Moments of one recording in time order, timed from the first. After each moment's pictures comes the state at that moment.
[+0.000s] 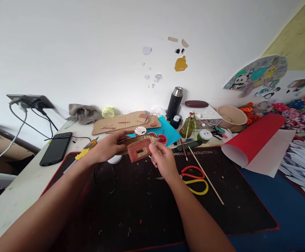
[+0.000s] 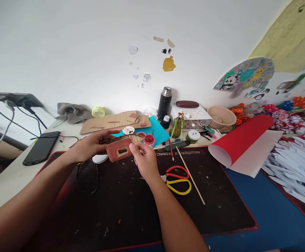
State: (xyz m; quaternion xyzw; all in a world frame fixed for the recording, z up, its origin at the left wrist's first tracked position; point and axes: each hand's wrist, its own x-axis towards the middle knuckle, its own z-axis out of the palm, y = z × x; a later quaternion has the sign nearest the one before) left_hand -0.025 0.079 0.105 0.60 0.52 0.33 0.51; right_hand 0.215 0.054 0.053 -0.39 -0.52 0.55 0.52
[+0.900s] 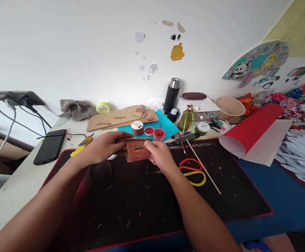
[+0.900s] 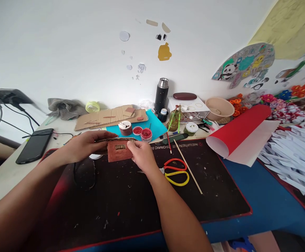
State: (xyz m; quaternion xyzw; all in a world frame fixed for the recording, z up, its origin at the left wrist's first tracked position) left_hand -0.022 0.068 0.114 0.70 0.55 0.20 0.40; right_hand 0.212 0.056 0.054 -0.46 -0.43 0.65 0.43
